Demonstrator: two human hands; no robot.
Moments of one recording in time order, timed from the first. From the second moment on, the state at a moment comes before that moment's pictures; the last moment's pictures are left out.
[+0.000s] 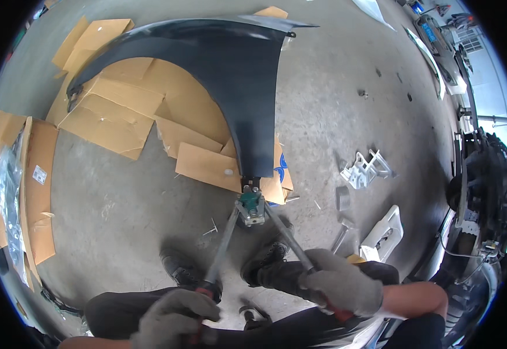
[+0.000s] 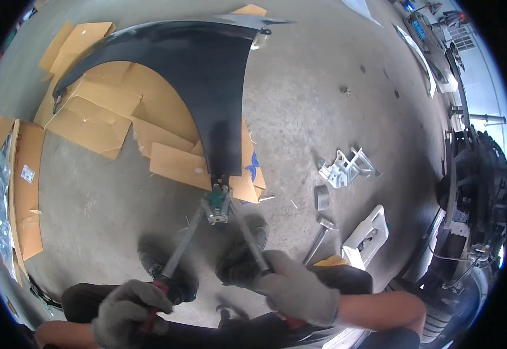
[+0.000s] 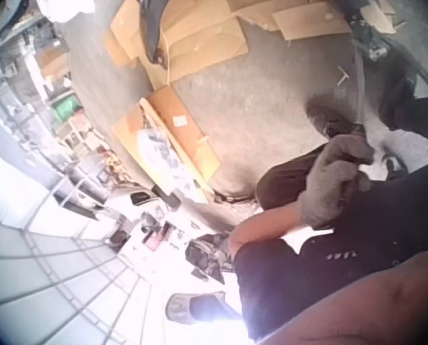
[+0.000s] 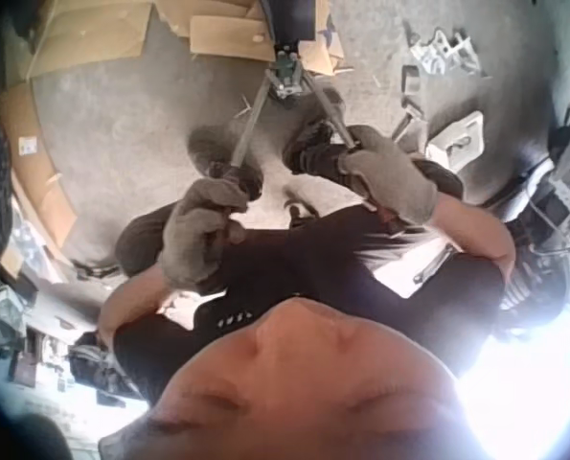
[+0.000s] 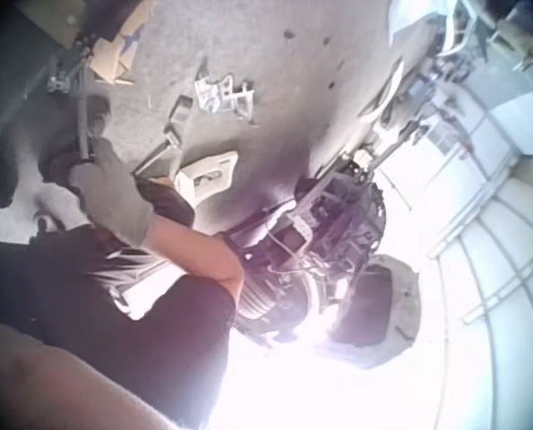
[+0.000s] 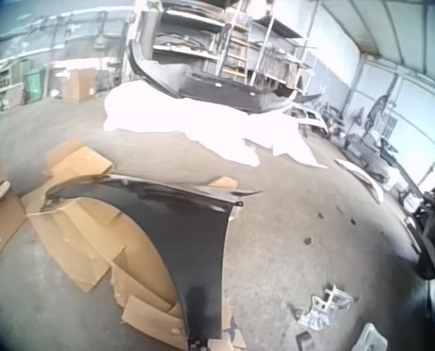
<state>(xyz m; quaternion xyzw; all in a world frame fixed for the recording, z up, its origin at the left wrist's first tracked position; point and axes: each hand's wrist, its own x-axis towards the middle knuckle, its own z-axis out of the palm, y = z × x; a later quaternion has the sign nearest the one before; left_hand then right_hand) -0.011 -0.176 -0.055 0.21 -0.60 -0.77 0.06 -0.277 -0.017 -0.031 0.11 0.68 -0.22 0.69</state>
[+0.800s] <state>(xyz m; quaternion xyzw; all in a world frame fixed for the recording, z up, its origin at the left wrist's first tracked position) 0.065 -0.346 -0.180 0.35 -0.28 -0.87 -0.21 -0.402 0.058 -0.093 -0.16 0.68 -0.20 0.69</state>
